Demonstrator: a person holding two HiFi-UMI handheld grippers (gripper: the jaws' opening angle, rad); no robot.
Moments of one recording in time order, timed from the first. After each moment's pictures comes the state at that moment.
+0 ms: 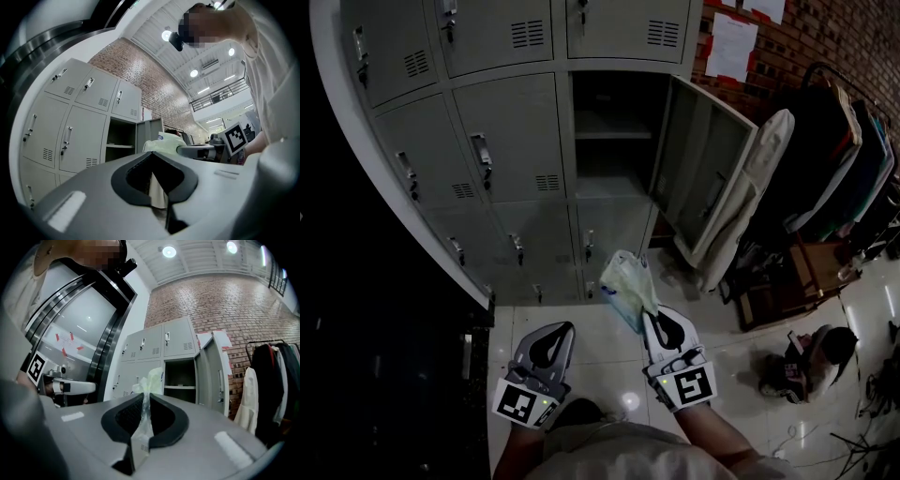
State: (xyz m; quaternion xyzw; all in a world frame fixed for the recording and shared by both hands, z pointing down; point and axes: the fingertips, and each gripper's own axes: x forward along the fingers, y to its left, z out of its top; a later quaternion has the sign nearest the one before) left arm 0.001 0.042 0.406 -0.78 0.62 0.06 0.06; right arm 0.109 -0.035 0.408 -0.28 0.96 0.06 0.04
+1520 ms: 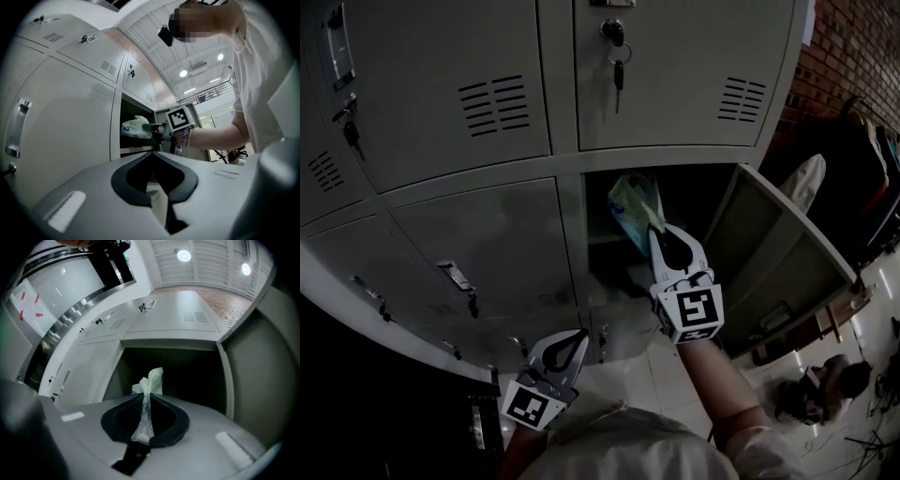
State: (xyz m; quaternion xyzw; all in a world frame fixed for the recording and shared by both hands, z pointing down) left arm -0.160 -0.248 0.391 -0.85 0.53 0.03 0.08; right arm -0.101 -0.422 0.290 -0.38 0.91 0.15 0.05
